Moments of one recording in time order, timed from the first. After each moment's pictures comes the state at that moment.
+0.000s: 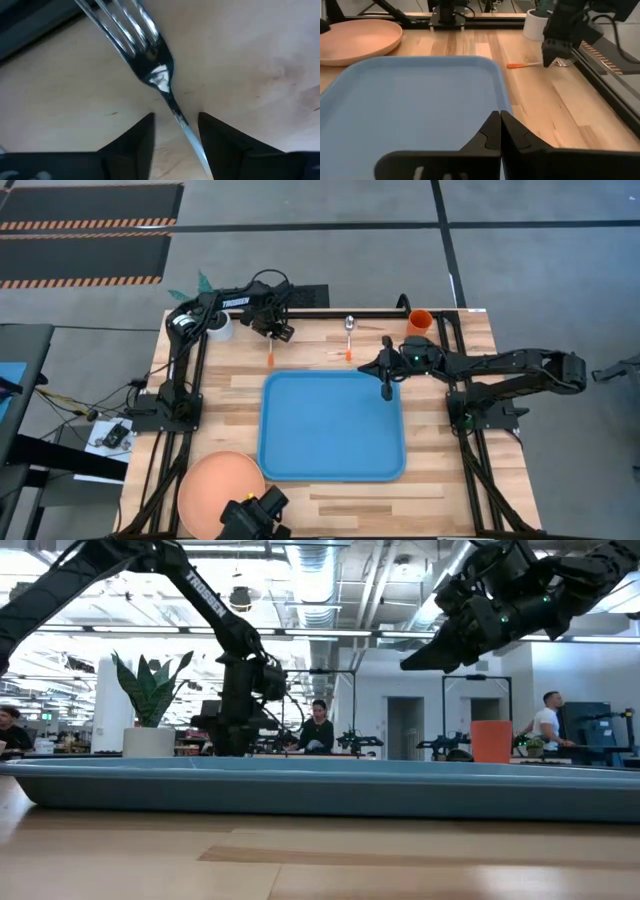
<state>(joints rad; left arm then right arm) 0.81 2.11 1.52 -0.98 -0.03 -0.32 -0.31 1.14 0.47 0.34 -0.20 -0.12</state>
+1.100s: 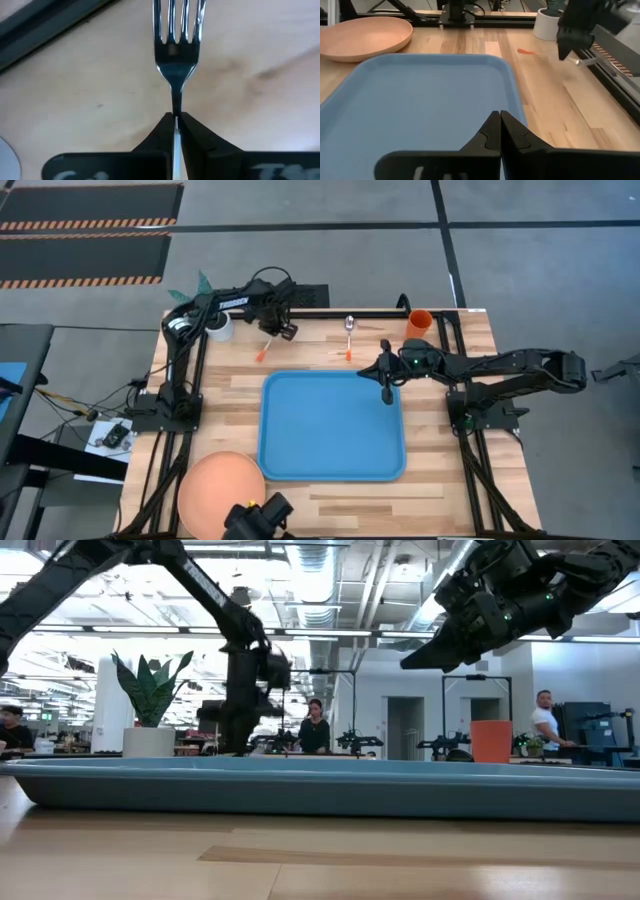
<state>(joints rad) 0.77 2.05 1.55 -1.00 -0.01 -0.33 -0.28 1.14 0.47 0.33 -0.20 -0.12</state>
